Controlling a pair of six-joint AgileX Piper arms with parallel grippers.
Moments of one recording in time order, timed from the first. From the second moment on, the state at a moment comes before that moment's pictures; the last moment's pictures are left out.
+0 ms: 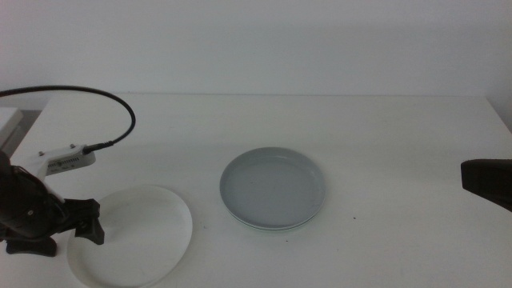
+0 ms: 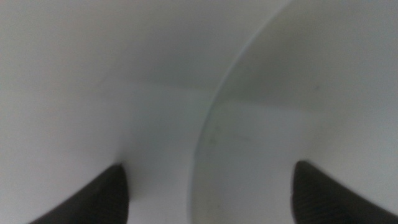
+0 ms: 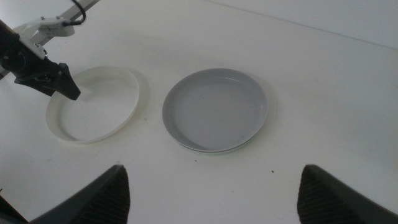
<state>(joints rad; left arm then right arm) 0.17 1.69 -0.83 -0.38 0.71 0.29 0.27 0.73 -0.90 0.45 0.90 -0.35</state>
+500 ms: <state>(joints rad) 0.18 1.70 -0.88 -0.36 0.80 0.22 0.27 0.73 -0.90 0.45 0.90 -0.35</state>
